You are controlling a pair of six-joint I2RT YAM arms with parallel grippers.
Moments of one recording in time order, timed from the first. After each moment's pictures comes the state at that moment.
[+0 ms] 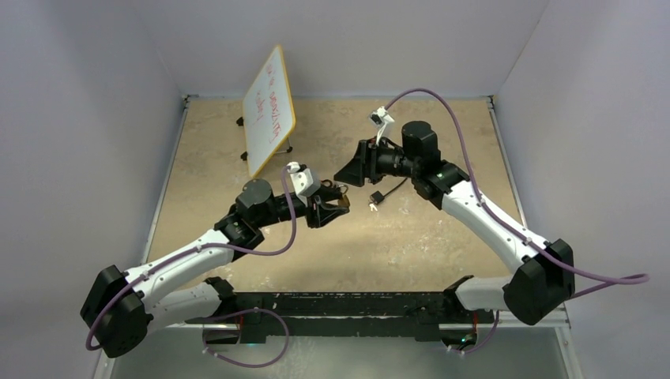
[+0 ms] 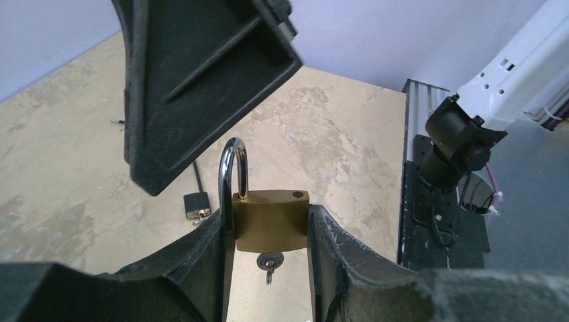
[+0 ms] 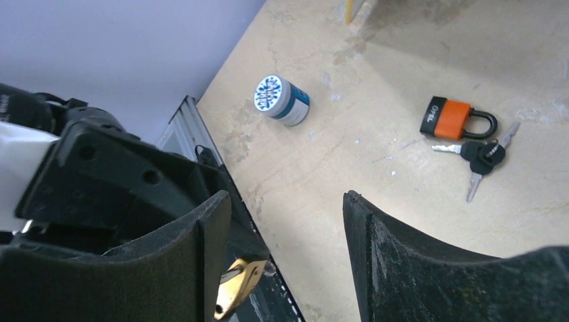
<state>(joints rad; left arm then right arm) -0.75 1.04 0.60 0.43 0.49 -0.09 0.53 1.30 1.09 -0.15 -0.64 0.50</state>
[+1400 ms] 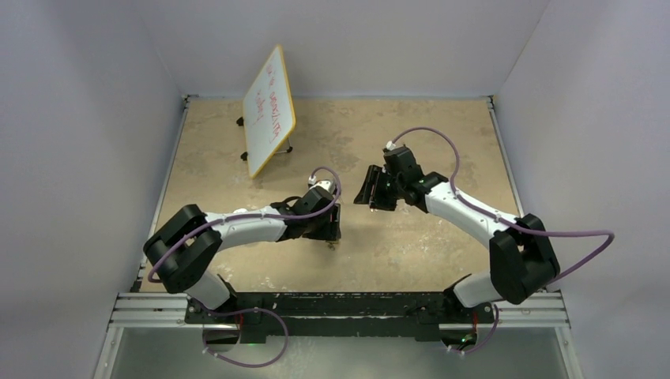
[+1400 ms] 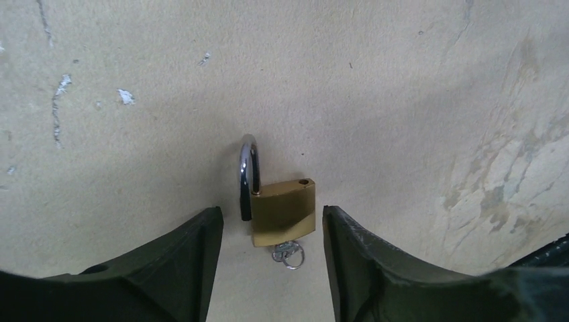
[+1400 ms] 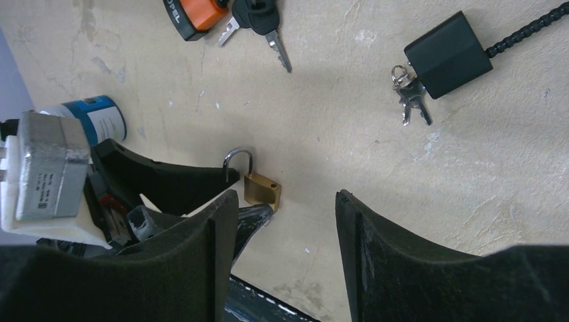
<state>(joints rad) -0.86 1.57 0.78 -0.17 -0.06 -0.72 0.53 1.44 0.94 -0.38 -0.20 0.76</state>
